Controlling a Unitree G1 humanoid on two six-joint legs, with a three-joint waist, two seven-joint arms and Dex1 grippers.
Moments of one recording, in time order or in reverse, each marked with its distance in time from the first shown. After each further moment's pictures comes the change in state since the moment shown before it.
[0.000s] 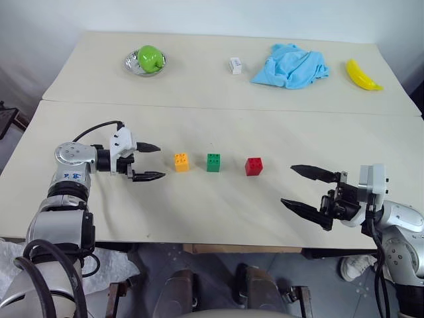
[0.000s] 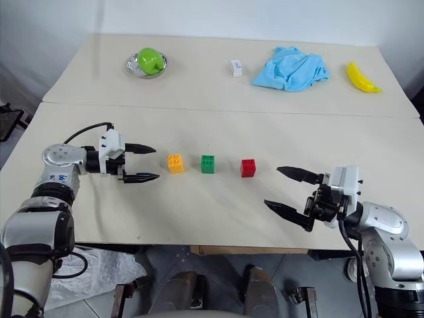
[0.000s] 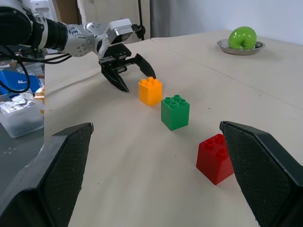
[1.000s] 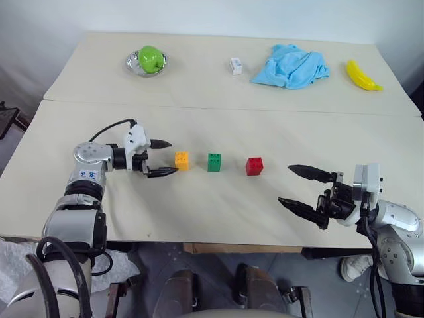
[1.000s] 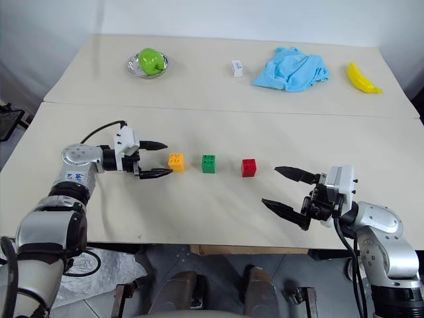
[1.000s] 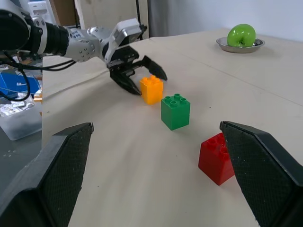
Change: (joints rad) left arm -0.061 -0.064 -0.027 0.018 0.037 0.034 0.179; right arm -0.004 0.010 0.022 0.006 -0.006 -0.004 -0.024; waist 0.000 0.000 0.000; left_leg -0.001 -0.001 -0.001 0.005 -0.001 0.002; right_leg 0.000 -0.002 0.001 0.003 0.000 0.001
